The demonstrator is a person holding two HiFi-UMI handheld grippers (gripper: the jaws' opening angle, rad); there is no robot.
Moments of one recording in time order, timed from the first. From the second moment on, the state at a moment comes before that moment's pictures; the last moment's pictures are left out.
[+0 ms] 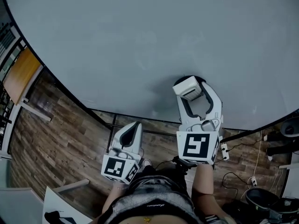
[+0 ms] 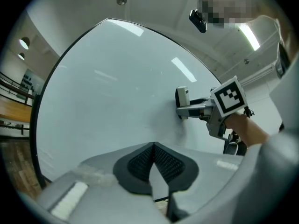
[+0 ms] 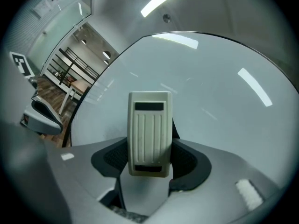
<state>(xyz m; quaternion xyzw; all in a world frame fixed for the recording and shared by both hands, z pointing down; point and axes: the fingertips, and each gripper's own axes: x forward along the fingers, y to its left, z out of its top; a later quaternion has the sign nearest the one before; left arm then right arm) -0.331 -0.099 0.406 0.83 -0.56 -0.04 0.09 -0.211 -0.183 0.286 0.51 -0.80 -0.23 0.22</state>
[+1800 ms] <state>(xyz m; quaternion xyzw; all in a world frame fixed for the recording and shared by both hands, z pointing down) -0.149 -0.103 0.405 0.85 -0.52 0.00 0.09 -0.034 -0.180 0.291 0.53 -0.79 -0.24 0.20</state>
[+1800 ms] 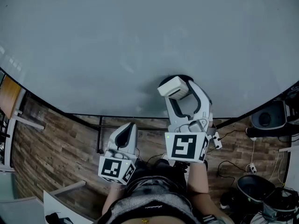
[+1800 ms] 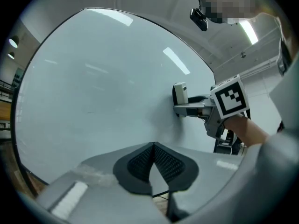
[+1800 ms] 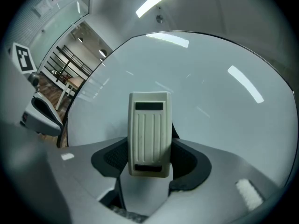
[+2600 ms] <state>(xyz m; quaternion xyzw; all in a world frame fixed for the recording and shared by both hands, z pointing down) 0.011 -0.113 0.417 0.87 -0.49 0.01 0.09 0.180 -0.193 0.308 0.61 -0.74 -0.19 0.20</state>
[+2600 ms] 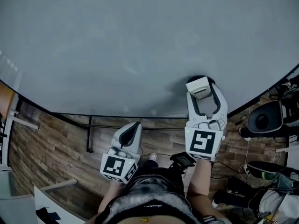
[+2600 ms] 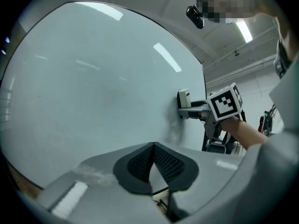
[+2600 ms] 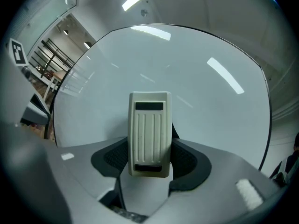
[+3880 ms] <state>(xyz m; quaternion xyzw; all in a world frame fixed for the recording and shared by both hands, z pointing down) -0.100 -0.130 0.404 0.90 -0.44 0.00 0.08 0.067 -0.195 0.332 0.65 -0.72 -0.14 0.18</state>
